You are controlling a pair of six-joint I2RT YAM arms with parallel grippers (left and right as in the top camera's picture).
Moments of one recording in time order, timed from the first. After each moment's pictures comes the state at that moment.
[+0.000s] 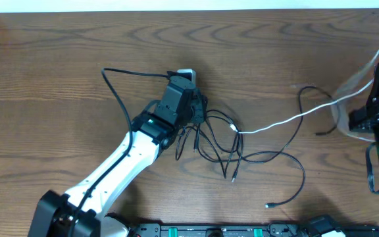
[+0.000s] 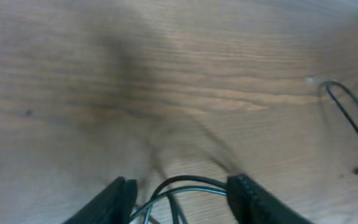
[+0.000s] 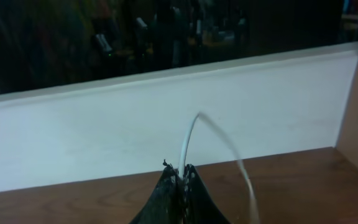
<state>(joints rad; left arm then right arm) -0.54 1.46 0.94 -0.26 0.02 -0.54 0.33 0.83 1.44 -0.66 0.38 0.17</state>
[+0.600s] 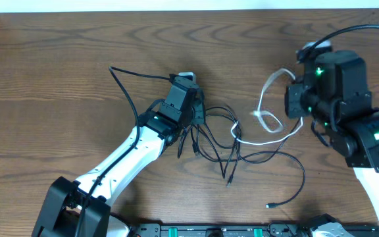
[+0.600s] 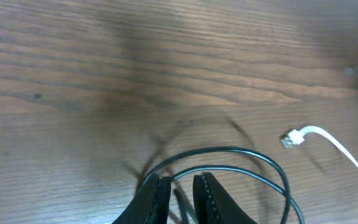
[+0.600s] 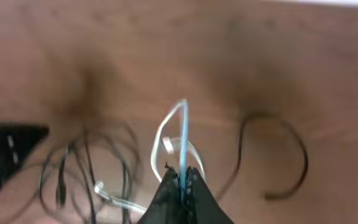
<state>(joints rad) -0.54 1.53 0.94 -0.26 -0.02 -0.54 0.33 1.21 1.45 -1.05 0.12 0.15</state>
